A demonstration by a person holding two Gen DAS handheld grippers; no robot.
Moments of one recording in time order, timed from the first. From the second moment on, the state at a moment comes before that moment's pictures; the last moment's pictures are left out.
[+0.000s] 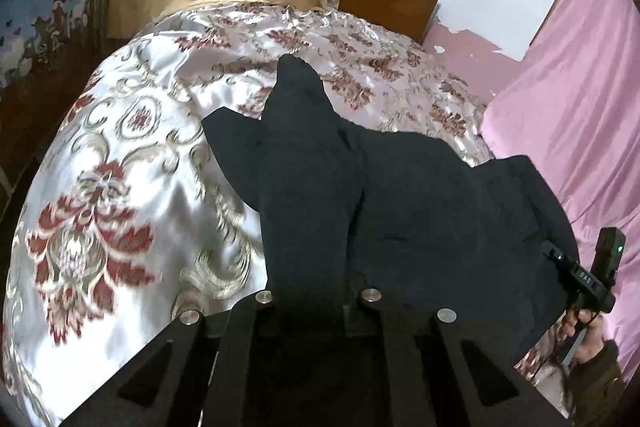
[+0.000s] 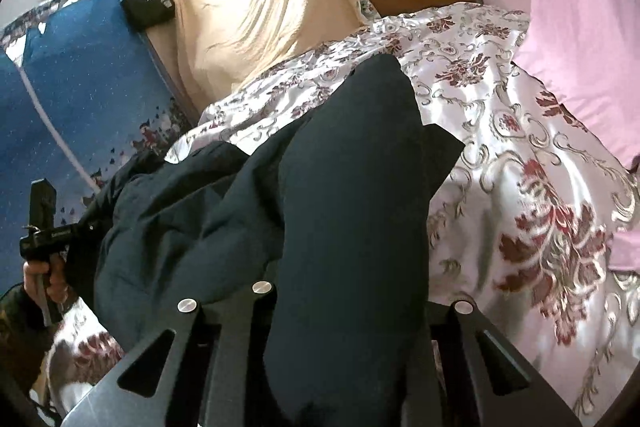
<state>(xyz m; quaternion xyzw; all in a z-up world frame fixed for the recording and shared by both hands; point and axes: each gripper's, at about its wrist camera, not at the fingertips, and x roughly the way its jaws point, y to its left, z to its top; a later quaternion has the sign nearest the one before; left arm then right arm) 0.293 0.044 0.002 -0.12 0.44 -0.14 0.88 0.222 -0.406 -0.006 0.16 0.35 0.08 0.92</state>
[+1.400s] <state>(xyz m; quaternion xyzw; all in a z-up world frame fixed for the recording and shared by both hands) 0.101 -0.006 0.049 -0.06 0.33 -0.02 0.94 0.045 -0.334 0.053 0.06 0.28 -0.07 0.96</state>
